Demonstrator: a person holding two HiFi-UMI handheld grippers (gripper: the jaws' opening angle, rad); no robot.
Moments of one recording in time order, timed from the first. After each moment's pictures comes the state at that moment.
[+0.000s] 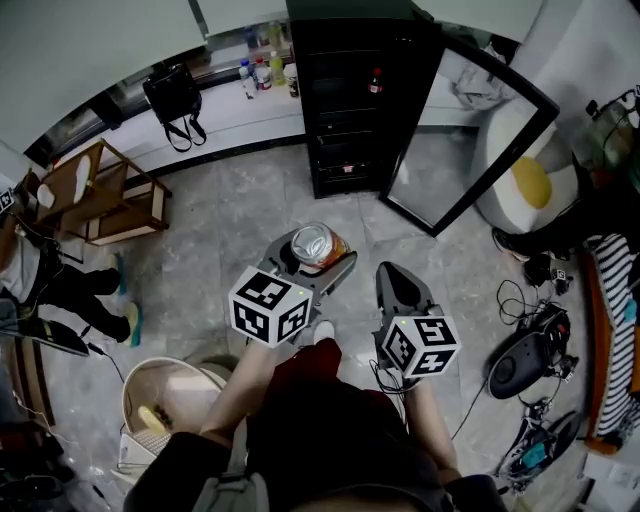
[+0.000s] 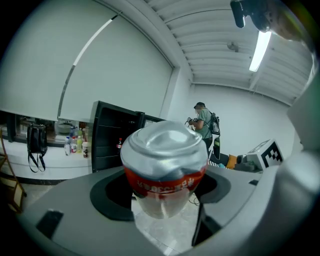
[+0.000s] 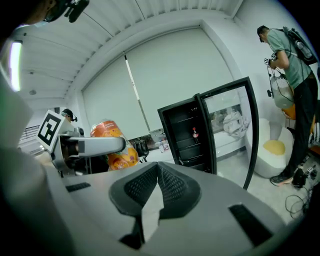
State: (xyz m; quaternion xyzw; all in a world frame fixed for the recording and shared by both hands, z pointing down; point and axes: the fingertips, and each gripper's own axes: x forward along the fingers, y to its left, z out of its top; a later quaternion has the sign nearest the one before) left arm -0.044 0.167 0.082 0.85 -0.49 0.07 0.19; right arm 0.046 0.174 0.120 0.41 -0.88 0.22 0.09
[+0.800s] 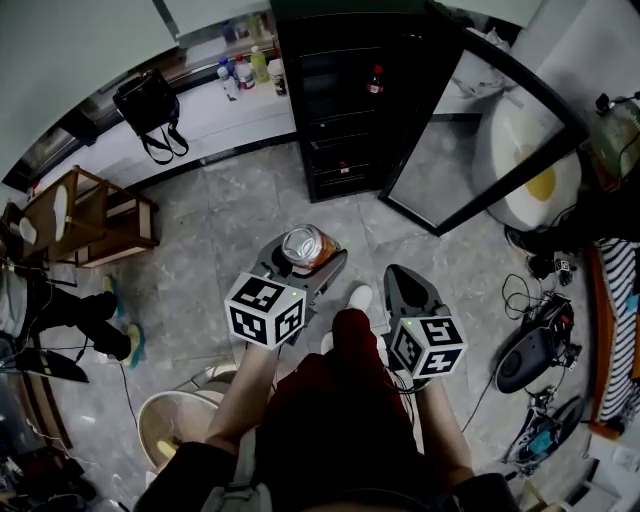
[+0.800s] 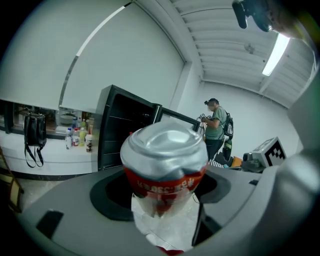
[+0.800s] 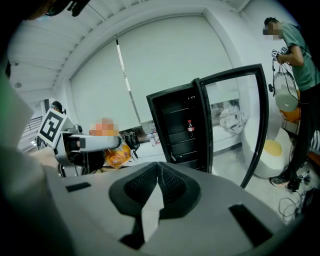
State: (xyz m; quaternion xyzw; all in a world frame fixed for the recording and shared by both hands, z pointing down) left arm -0.117 0.054 0.133 0.84 -0.49 0.08 0.24; right arm 0.004 0.070 0.163 0.44 -0.86 0.24 0.15
